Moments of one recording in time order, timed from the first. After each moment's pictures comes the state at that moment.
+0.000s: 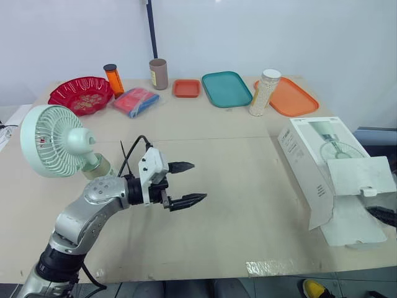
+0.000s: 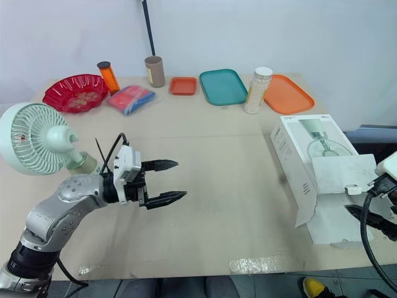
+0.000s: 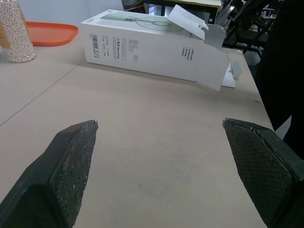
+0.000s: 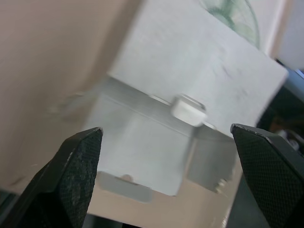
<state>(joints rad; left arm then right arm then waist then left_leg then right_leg) -0.29 0.54 -0.12 -0.45 -0.57 0.52 -0.86 0.45 -1.25 -1.13 -0.76 0.32 1.26 1.15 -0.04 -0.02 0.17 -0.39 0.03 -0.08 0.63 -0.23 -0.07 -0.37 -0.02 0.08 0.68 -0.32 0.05</state>
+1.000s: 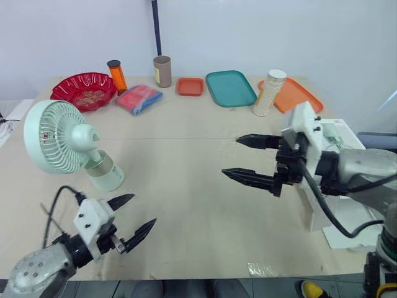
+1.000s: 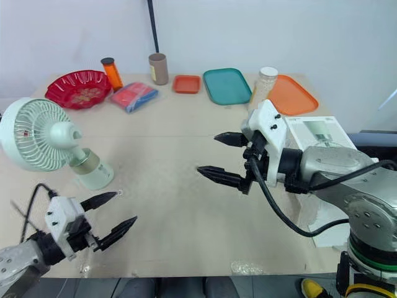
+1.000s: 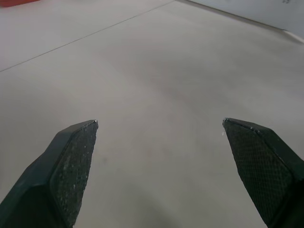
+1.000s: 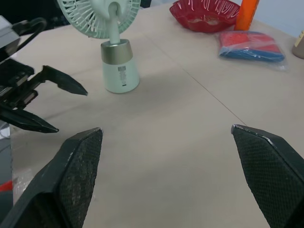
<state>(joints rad) 0.54 0.51 0.32 -0.85 -0.48 0.37 -0.63 -0.60 -0.79 -0.23 -0.69 1.02 1.22 0.57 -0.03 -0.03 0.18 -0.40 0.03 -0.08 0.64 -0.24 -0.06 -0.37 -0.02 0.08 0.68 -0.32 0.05</state>
